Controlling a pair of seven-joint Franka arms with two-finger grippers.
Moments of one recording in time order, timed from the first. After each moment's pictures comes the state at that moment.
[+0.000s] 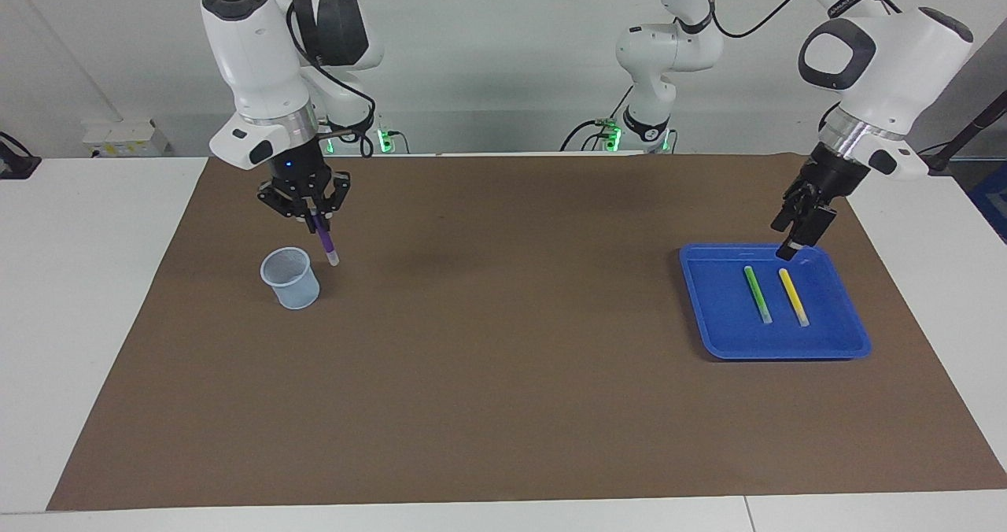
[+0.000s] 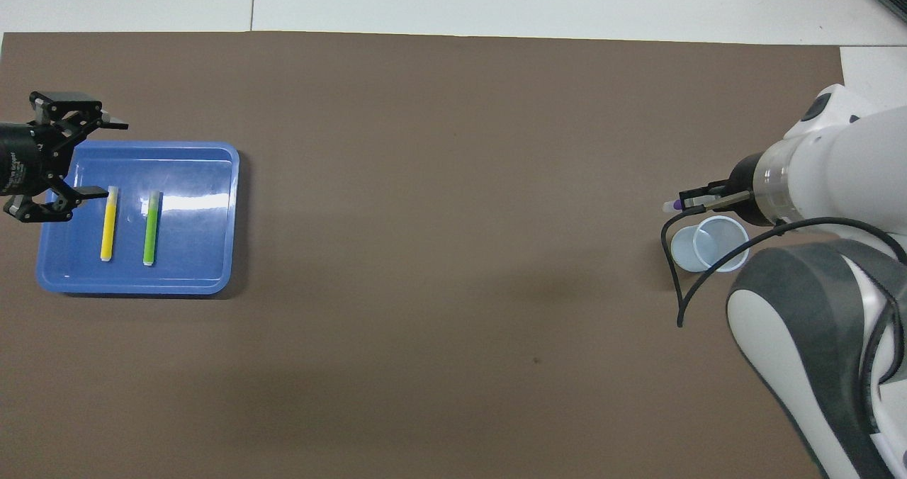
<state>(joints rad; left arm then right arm) -0.06 -0.04 0.12 -1.89 -0.32 2.09 -0.78 -0.01 -0.06 0.15 -1.87 -0.04 1.94 -0.01</state>
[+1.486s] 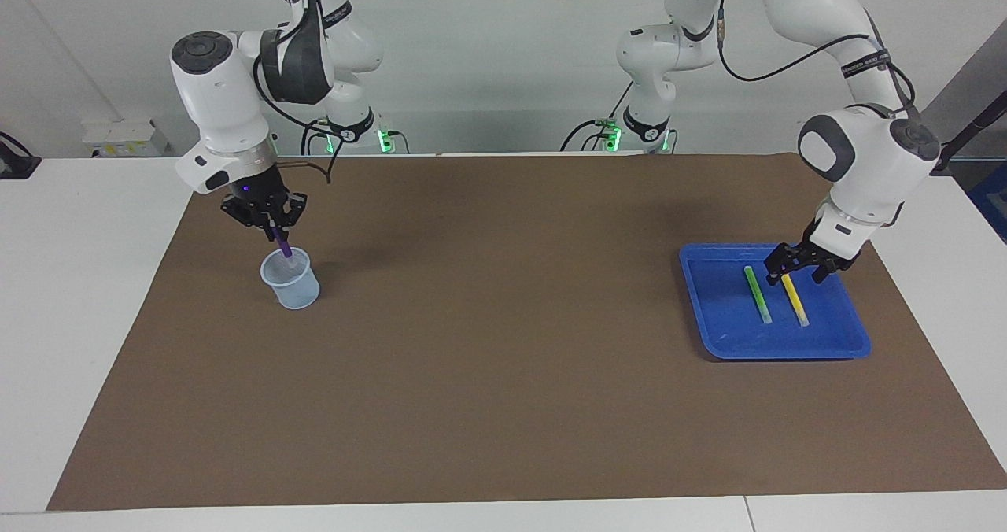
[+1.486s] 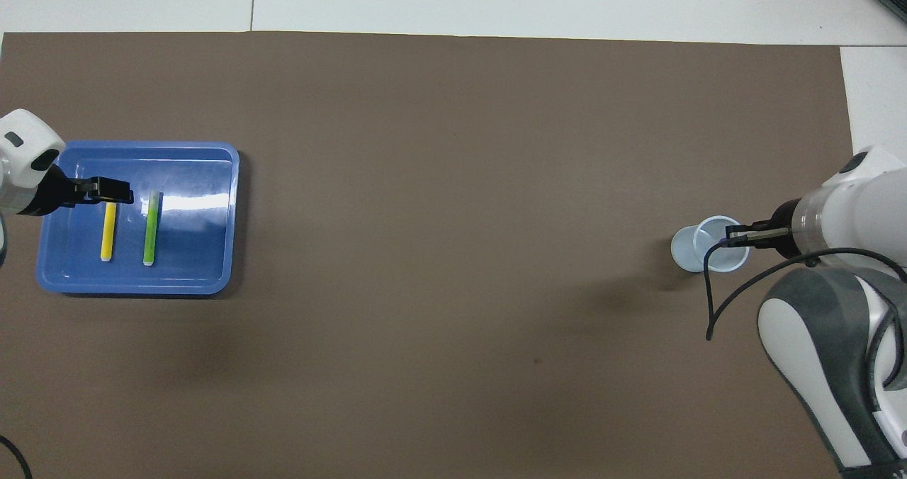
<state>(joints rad) 0.05 0.20 0.09 -1.97 -0.07 2.23 0.25 -0.15 -0.13 0.15 -2.15 -0.06 2.10 -0.01</state>
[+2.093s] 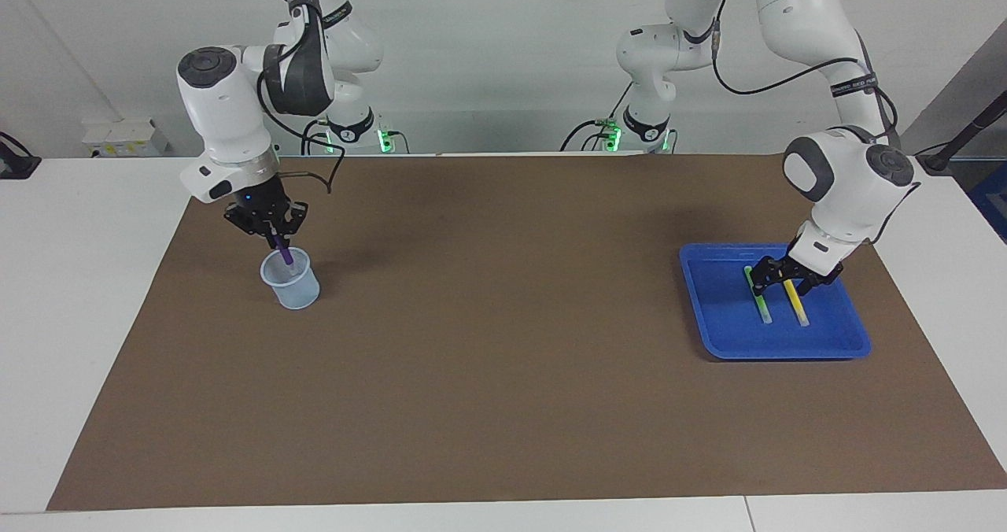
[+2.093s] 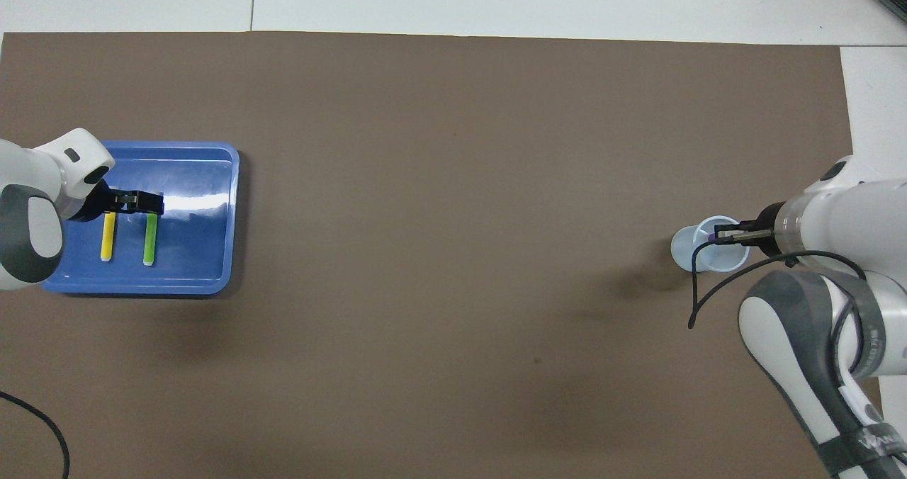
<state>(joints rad) 0.04 0.27 0.09 -2.01 -0.07 2.32 0.27 -0.17 -0.08 0.15 -2.21 -0.06 2.23 -0.01</state>
